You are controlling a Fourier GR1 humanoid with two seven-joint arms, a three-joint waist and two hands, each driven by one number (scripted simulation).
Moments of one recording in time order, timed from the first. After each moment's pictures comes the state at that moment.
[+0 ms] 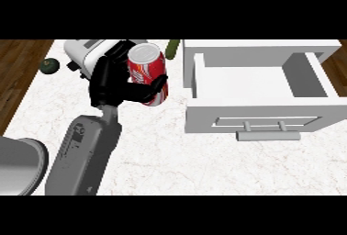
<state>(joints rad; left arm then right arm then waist) -0.58 0.00 -0.04 -1.39 0.24 0.30 0.12 0.47 -0.01 -0.69 -2.28 -0.54 0.48 0.22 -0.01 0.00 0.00</state>
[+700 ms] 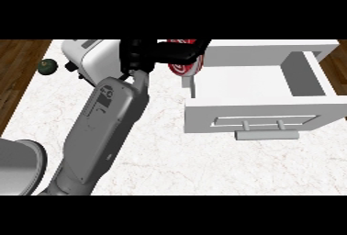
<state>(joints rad) -0.93 0.00 -0.11 -1.20 0.25 0.49 0.20 0.44 -0.03 -0.69 -2.28 -0.56 0.47 0.26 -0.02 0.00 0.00</state>
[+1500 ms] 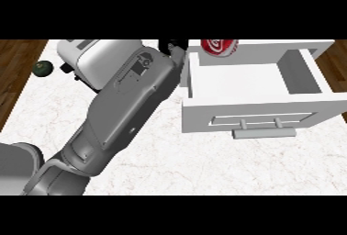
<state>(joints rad) -1.24 0.00 -0.22 -0.82 0.47 0.61 0.06 0.40 -0.01 -0.67 -2.27 -0.53 0.47 0.26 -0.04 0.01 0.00</state>
